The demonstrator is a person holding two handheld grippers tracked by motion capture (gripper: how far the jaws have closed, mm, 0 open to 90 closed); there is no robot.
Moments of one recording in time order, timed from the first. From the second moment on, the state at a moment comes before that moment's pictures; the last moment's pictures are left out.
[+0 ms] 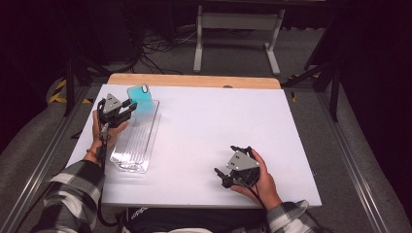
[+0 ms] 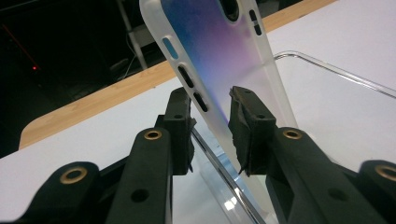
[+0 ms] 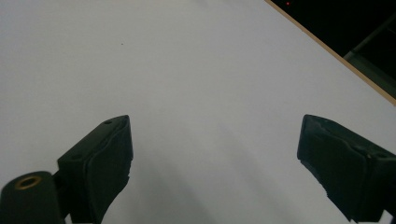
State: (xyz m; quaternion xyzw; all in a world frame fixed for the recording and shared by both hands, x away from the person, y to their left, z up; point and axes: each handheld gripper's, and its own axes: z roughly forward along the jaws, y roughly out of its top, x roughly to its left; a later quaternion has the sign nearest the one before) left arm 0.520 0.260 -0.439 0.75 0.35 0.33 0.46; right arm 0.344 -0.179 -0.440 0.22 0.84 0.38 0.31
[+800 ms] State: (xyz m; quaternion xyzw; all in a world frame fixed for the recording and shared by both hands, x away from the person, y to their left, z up) left arm 0.525 0.250 -0.434 0.75 0.35 0.35 0.43; right arm 0.345 -0.178 -0.442 0.22 0.85 0.36 0.31
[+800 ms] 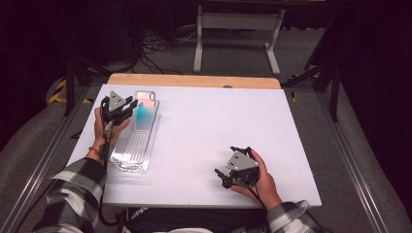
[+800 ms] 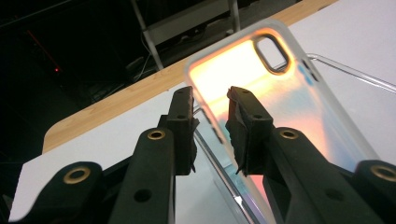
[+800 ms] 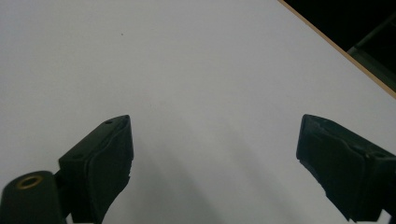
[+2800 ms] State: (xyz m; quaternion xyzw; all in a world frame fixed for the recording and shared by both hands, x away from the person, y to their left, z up) left arm 0.482 0.264 -0.403 0.74 0.31 0.32 0.50; right arm 0.341 -0.185 -0.434 0.23 0.83 0.39 0.33
